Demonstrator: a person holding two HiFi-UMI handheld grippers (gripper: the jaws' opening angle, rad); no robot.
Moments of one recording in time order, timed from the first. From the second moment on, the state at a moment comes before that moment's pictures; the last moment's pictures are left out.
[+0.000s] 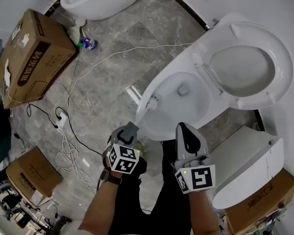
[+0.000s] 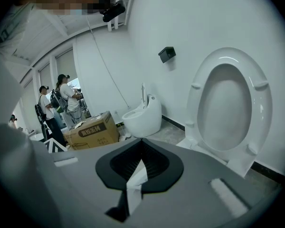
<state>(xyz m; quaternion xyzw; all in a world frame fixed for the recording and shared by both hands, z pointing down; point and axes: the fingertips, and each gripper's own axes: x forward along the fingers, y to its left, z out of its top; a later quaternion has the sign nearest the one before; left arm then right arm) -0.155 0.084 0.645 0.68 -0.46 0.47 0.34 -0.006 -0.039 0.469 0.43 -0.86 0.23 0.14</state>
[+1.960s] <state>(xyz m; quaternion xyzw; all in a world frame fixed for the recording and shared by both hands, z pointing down) -0.029 -0.077 0.690 0.80 -0.46 0.26 0.27 0.088 -0.096 0.552 0.51 -0.82 0.21 0.15</state>
